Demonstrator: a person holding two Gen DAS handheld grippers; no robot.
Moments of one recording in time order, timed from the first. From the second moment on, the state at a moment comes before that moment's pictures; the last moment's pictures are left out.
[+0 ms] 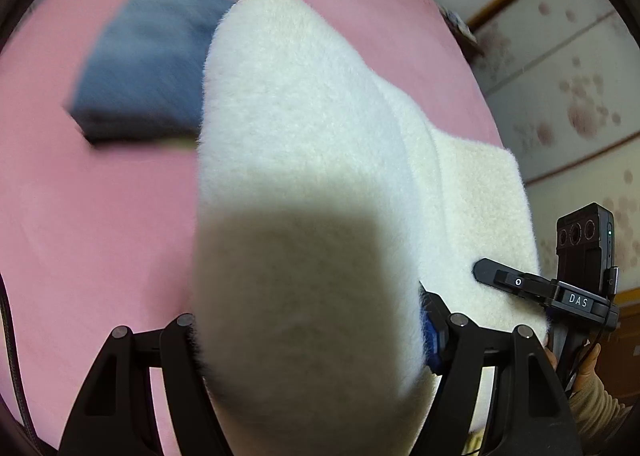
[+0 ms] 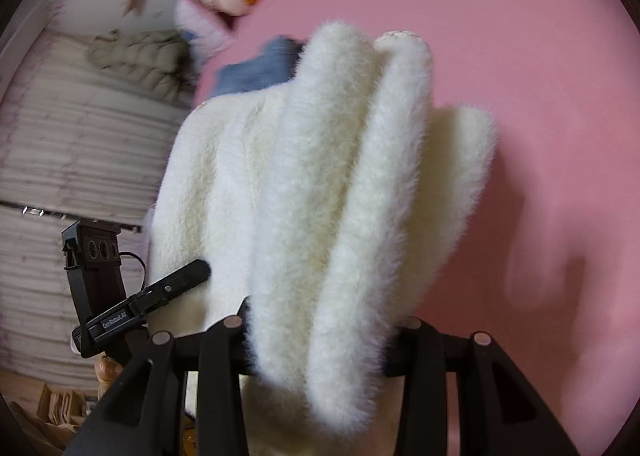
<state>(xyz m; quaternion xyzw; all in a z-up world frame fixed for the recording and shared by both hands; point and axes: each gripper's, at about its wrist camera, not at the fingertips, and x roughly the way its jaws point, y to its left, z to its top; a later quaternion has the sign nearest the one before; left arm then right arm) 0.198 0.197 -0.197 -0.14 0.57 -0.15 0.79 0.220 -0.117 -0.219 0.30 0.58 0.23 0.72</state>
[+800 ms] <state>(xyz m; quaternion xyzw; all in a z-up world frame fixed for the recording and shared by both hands) 0.494 0.348 -0.265 -0.06 0.52 -0.13 0.84 0.521 0.104 -0.302 0.25 0.54 0.23 0.77</state>
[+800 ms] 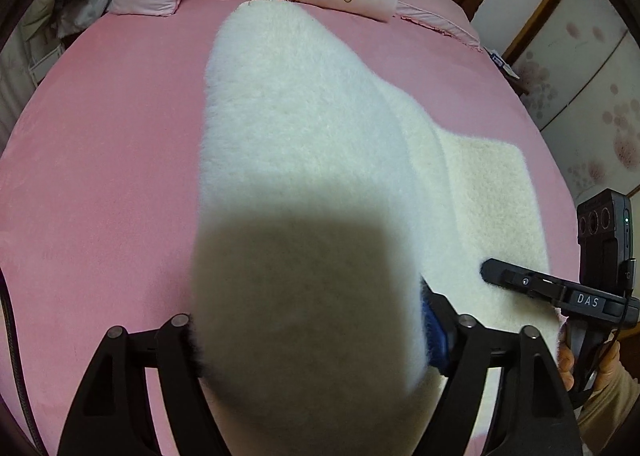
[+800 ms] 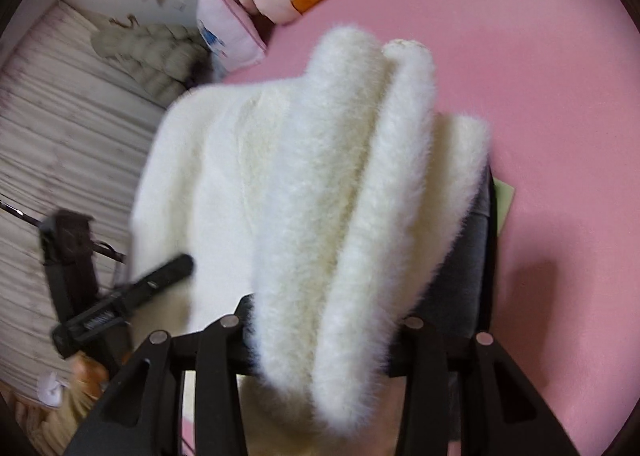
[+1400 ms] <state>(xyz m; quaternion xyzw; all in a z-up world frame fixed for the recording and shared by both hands) 0.511 0.358 -0.299 -0.02 0.48 -0.10 0.87 0.507 0.126 -0.297 0.08 0.51 0.18 0.84</state>
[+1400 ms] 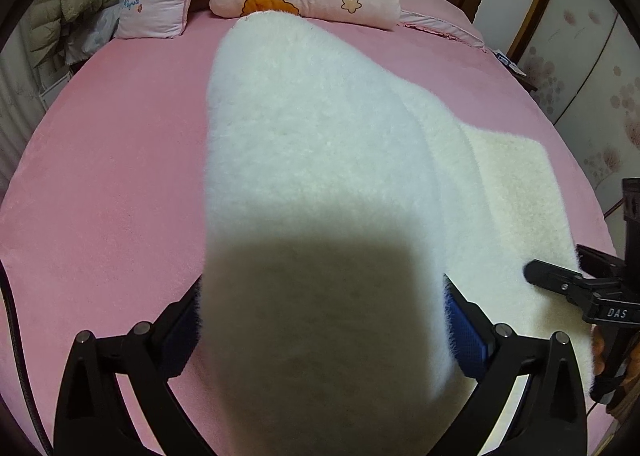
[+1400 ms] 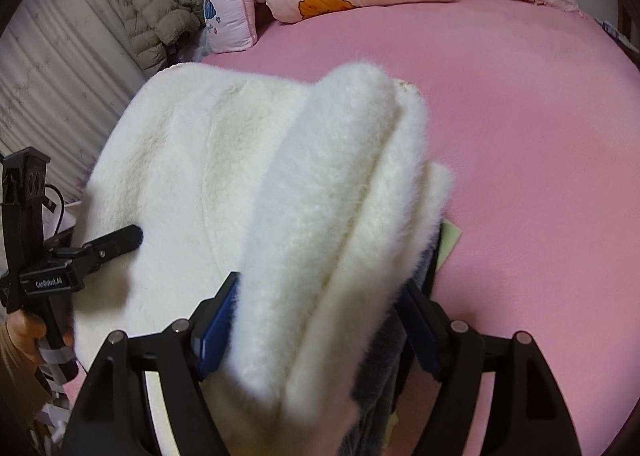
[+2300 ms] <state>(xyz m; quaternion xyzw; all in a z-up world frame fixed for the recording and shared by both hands) 0.413 0.333 -0.209 -0.02 0.48 0.04 0.87 0.396 0.091 -0.189 0.06 0.50 0.08 0.86</state>
